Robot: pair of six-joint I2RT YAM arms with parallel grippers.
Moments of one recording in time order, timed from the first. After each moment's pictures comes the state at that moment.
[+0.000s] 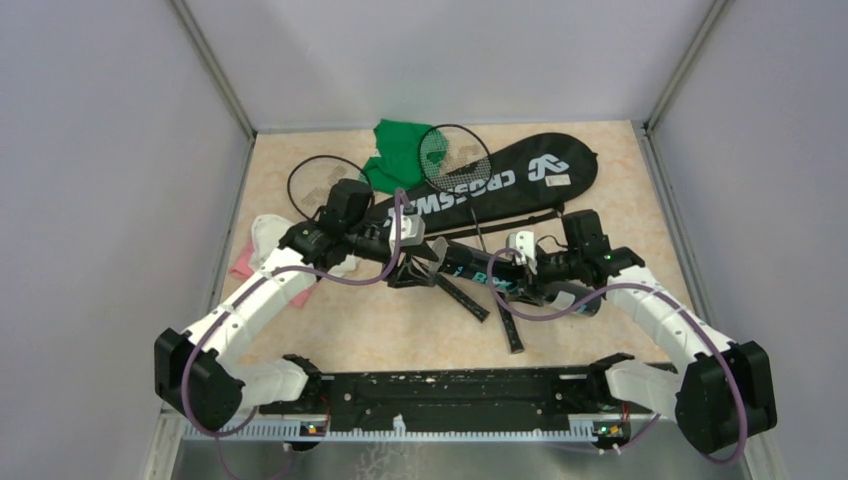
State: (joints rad) left arm -0.55 1.21 1.05 -0.51 1.04 0.60; right arm 0.33 1.10 0.69 -0.51 -0.86 -0.90
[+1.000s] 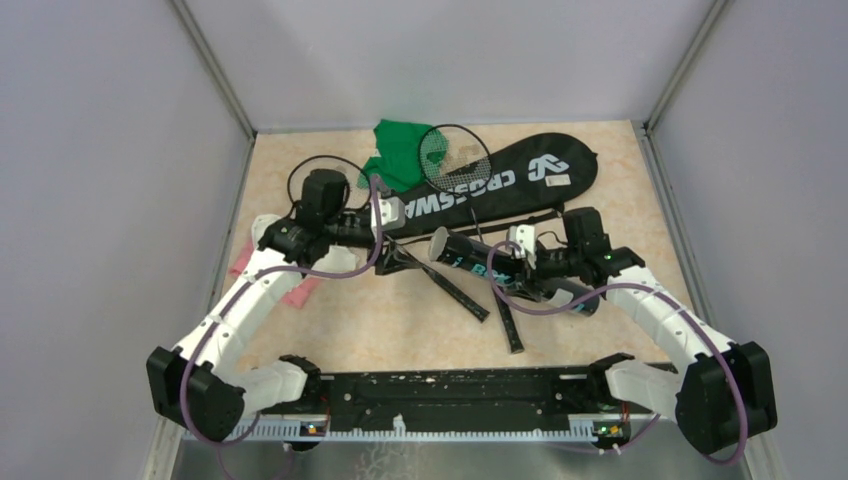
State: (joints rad) left arm -0.44 1.17 1.06 -0.50 1.02 0.61; right arm 0.33 1.10 0.69 -0.45 -0.83 -0.84
